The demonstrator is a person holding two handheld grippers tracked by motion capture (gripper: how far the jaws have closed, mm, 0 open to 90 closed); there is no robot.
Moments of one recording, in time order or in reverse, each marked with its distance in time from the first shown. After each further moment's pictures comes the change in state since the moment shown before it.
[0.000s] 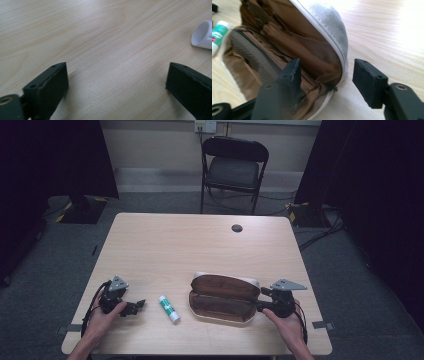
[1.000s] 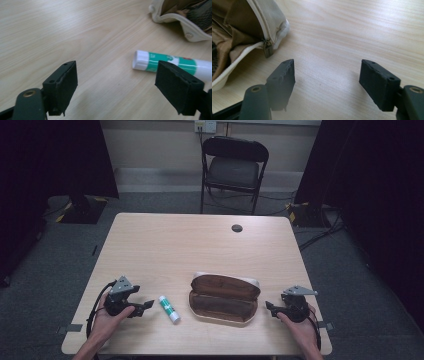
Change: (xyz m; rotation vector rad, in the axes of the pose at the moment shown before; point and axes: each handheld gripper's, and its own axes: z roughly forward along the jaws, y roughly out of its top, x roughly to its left) left arm -0.032 0.020 -0.016 -0.114 -0.163 0.051; right arm -0.045 -0.039 -0.004 0.117 -0.167 0.026
